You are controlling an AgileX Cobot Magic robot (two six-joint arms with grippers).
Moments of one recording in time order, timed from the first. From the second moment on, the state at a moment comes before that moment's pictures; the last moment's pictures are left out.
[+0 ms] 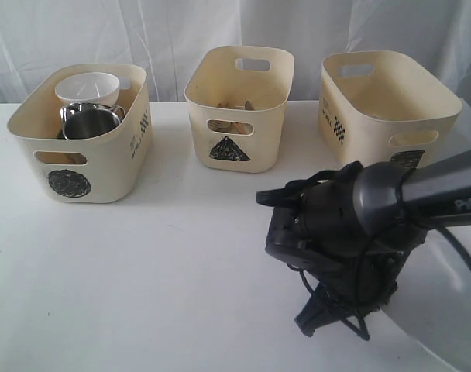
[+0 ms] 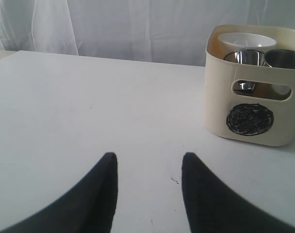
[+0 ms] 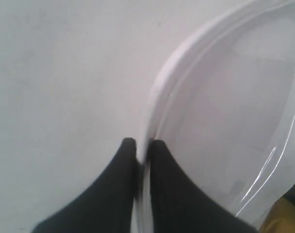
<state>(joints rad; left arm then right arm) 0.19 0.00 0.02 -0.11 0.19 0.06 0.66 1.85 -0.95 -0.61 1.05 0.70</state>
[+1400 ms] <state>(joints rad) 0.19 0.00 0.02 -0.11 0.19 0.06 0.71 1.06 -0.99 -0.51 1.04 0.69</state>
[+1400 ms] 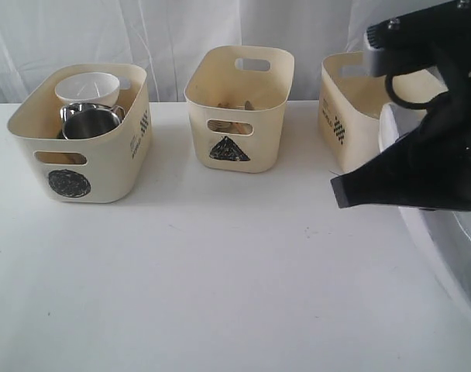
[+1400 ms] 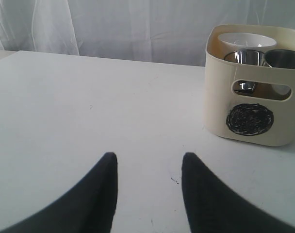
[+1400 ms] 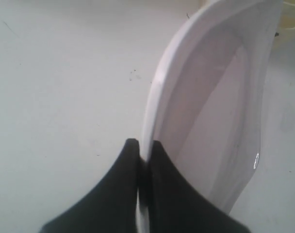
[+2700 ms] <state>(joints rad) 0.19 0.00 0.02 -0.11 0.19 0.06 0.66 1.06 -1.13 -0.94 0.72 0.55</state>
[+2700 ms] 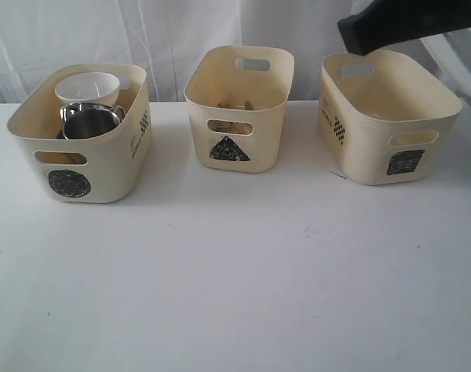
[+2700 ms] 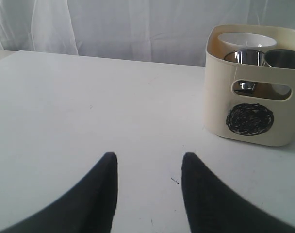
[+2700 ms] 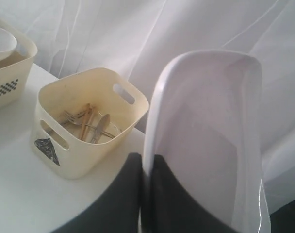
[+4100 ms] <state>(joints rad) 0.19 0.00 0.02 -0.11 0.19 0.06 0.21 1.56 -1.29 -0.60 0.11 0.17</state>
